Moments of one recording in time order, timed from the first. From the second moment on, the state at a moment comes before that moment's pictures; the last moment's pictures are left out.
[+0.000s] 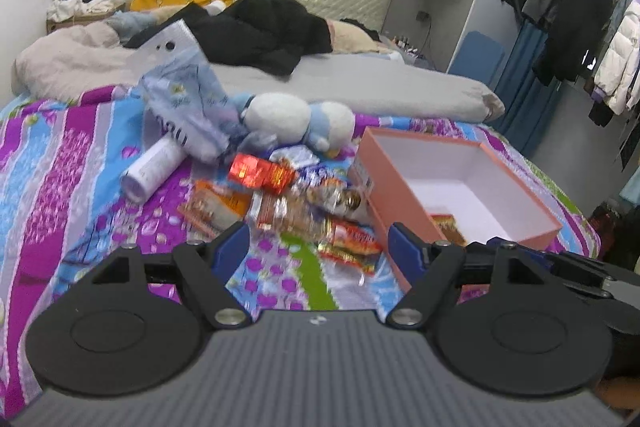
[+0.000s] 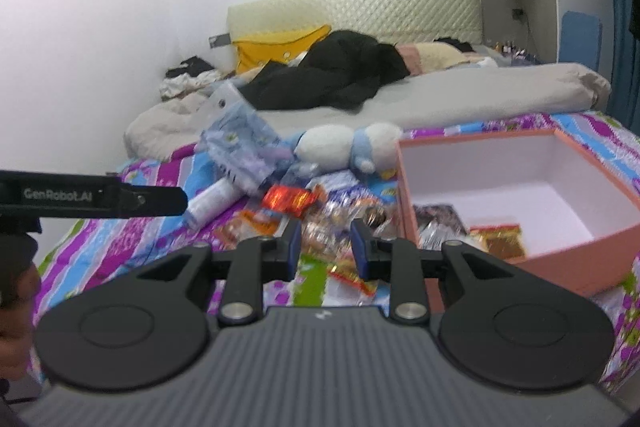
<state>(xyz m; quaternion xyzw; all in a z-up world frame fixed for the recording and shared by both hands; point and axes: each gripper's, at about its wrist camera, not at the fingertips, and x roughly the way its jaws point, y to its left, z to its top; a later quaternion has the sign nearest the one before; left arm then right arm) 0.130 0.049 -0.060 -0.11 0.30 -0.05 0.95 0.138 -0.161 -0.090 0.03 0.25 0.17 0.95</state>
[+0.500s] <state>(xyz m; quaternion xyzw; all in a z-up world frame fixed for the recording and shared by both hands) 0.099 0.058 -0.118 -0.09 0.35 -0.02 0.93 0.116 -0.145 -0.127 0.00 0.29 0.17 0.94</state>
